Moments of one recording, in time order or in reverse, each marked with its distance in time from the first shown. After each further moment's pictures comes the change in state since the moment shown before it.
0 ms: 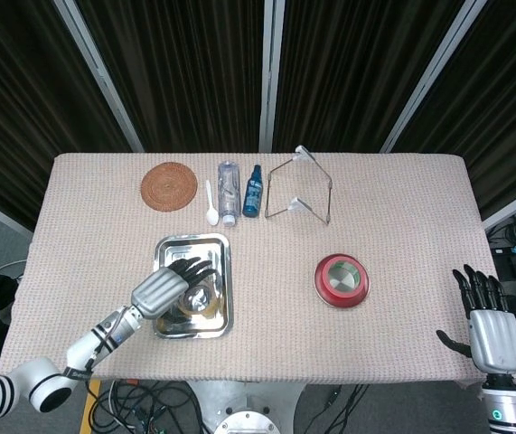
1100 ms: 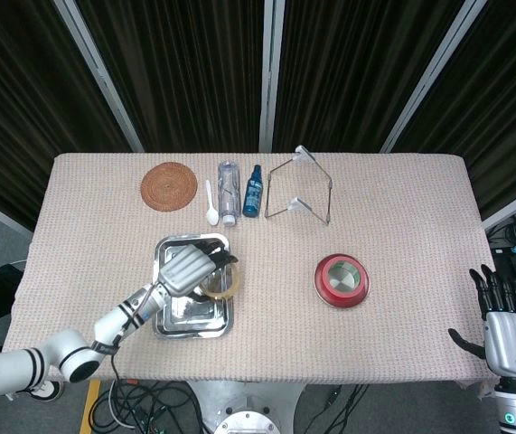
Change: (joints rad) left arm -0.174 -0.078 -0.088 0.083 -0.064 -0.050 0.056; right arm -0.021 0.010 0.013 0.033 0.009 0.042 0.063
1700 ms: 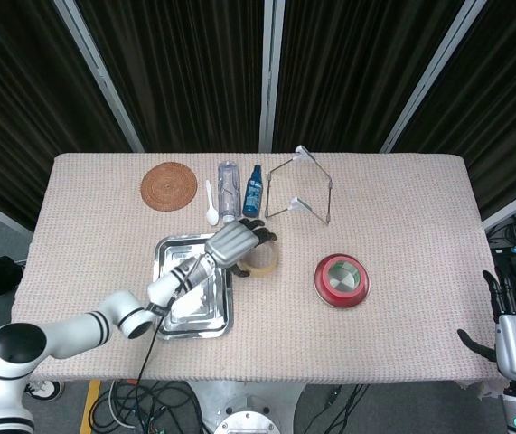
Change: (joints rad) left arm -0.257 -0.261 -0.066 0.422 -0.016 -0.138 -0.218; right arm -0.020 -0.001 0.006 0.028 0.004 0.027 0.040
